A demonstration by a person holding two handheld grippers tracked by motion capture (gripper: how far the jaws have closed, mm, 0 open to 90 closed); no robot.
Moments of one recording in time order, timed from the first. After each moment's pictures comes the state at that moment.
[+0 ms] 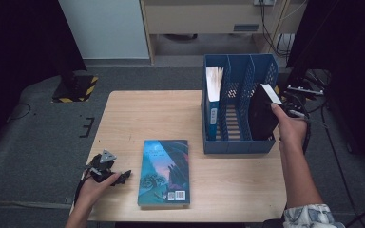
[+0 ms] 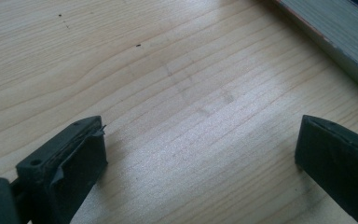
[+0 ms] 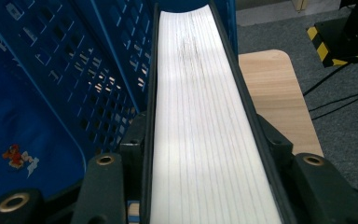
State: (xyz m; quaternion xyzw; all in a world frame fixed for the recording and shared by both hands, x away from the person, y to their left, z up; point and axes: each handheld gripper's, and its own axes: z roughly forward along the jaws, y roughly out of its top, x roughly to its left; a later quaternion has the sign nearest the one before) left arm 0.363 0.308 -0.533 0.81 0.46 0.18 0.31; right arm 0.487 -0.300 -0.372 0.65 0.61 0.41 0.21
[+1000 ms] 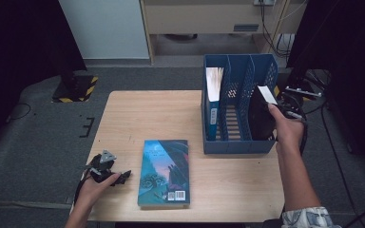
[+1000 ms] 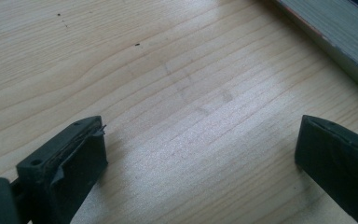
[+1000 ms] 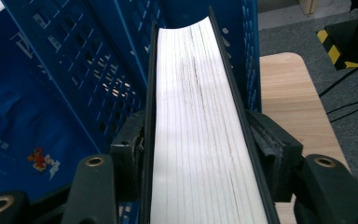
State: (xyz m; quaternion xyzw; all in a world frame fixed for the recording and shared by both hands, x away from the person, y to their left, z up) left arm 0.363 0.308 -0.533 0.81 0.46 0.18 0.31; right arm 0.483 -0.289 -0.371 0.65 0.60 0.43 0.21
